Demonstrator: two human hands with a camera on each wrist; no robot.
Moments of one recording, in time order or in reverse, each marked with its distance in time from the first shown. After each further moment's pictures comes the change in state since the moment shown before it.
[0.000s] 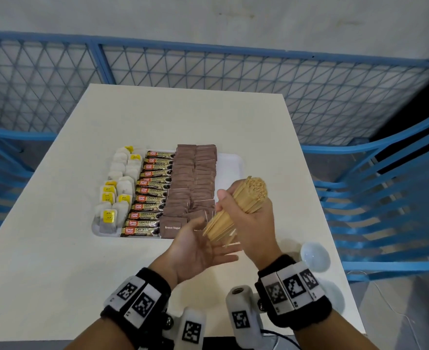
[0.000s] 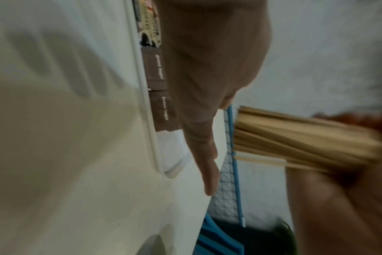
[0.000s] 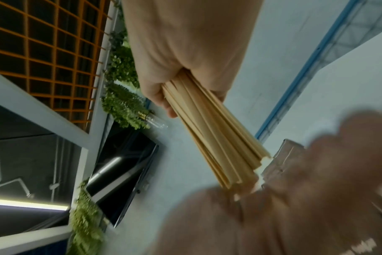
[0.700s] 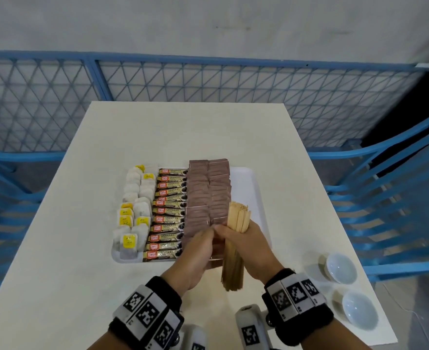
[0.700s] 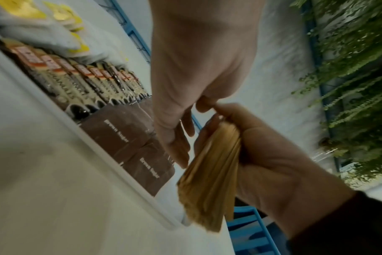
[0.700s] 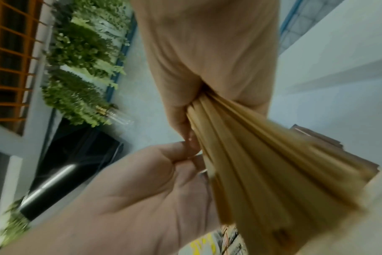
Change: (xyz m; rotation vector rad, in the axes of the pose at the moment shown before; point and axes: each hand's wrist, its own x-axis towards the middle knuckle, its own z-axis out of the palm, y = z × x) left_hand -0.003 0.042 -0.025 0.433 0.154 0.160; right_hand 0.016 0.051 0.043 -0.047 -0.029 0.481
